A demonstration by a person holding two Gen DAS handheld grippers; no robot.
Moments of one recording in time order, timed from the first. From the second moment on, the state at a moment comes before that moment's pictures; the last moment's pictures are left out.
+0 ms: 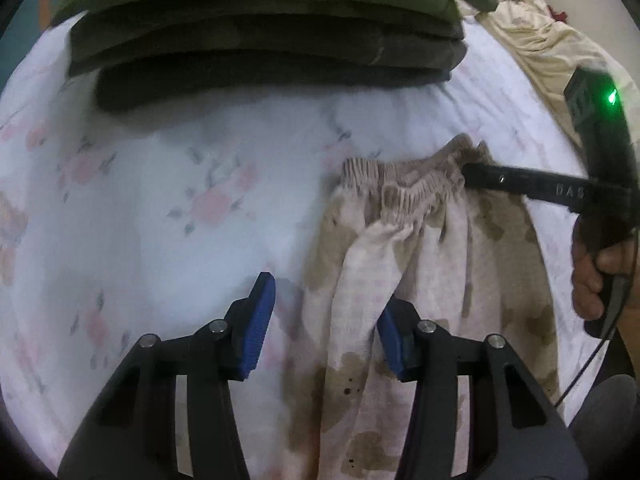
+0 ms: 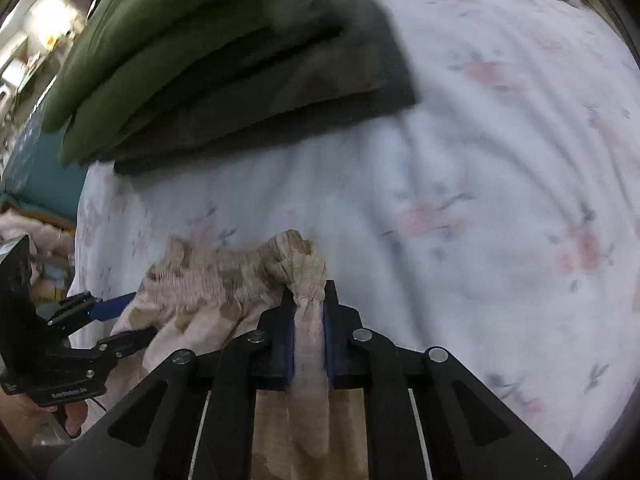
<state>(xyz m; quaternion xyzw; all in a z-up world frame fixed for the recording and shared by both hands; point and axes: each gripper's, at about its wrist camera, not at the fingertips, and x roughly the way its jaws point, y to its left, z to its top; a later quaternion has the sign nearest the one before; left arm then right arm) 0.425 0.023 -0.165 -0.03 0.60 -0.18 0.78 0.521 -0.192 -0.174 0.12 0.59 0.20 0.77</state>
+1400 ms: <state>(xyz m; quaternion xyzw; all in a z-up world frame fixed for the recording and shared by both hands) 0.165 -0.041 0.027 0.19 0.43 -0.27 0.84 0.242 -0.227 0.021 0.01 0.48 0.32 0.82</state>
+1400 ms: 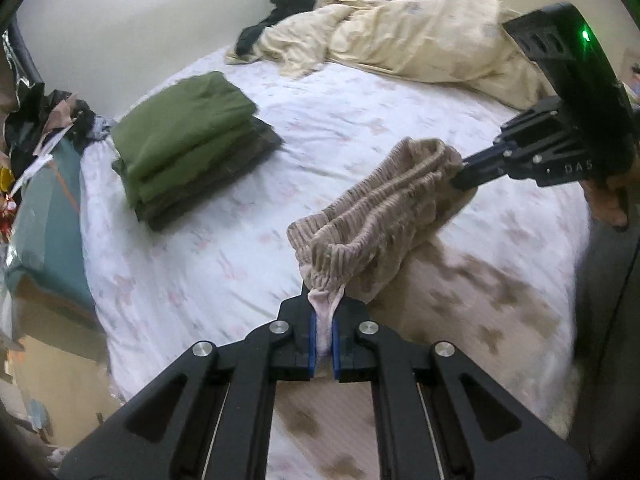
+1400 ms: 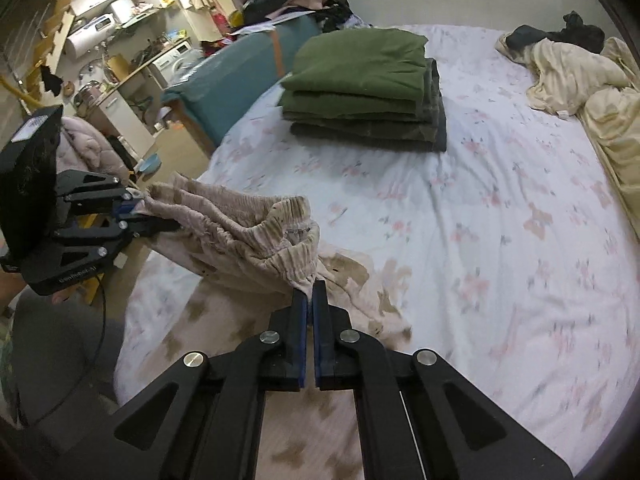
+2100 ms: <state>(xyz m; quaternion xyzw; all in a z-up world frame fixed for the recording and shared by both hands) 0.062 -0.019 -0.066 0.09 0.65 -0.24 0.72 0.096 -0.174 -0.088 -0.13 0.65 0.31 0.68</state>
